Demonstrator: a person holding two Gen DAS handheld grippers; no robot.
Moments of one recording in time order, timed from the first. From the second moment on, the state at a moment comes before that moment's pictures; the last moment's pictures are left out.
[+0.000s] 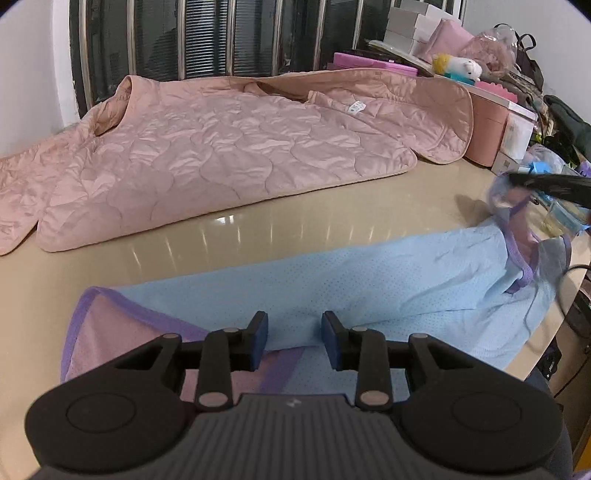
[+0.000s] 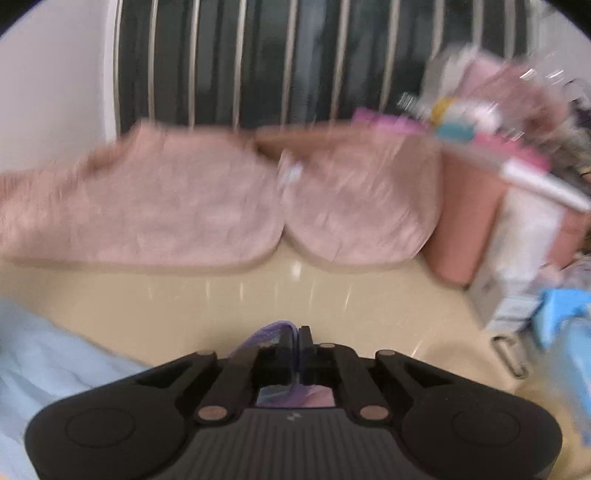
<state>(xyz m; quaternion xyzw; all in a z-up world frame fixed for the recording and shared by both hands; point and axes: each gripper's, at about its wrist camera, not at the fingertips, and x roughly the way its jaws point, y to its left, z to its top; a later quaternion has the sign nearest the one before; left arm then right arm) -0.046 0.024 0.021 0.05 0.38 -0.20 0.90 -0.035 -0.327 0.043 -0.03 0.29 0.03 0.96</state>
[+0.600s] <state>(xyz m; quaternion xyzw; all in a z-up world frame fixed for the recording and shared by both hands) -0.048 0.026 0.022 0.05 0.38 -0.20 0.90 -0.152 -0.349 0.031 0.03 0.17 -0.04 0.98</state>
